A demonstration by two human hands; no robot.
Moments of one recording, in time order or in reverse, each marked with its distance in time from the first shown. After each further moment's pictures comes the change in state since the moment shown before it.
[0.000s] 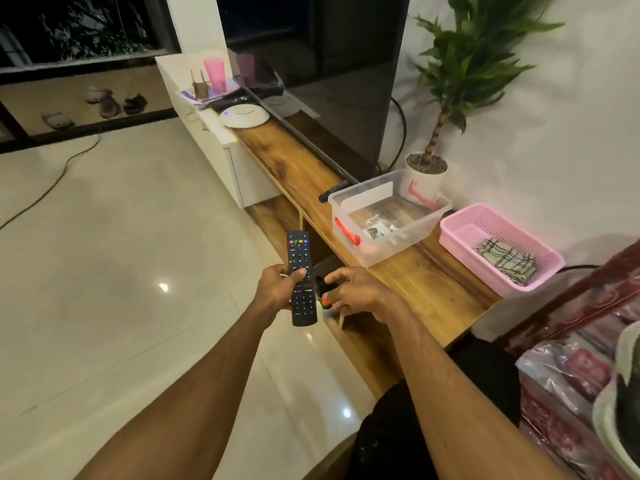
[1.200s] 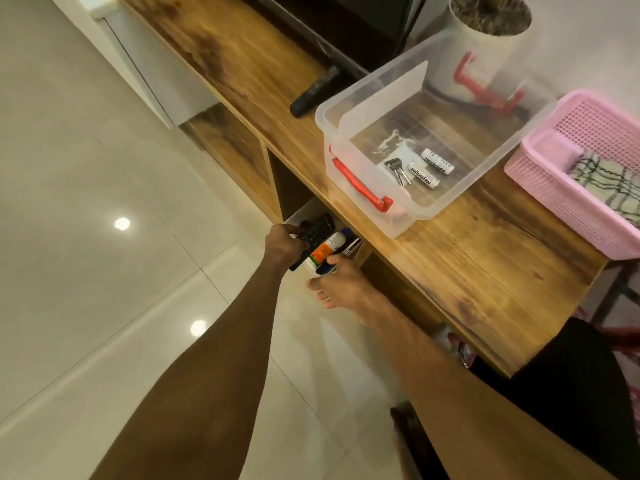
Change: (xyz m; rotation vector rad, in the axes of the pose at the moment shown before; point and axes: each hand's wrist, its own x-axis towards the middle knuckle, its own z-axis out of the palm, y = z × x) left_hand 0.224 -0.093 0.074 0.371 -0.133 -0.146; right_hand 0.173 0.077 0.057 0.385 0.065 0.422
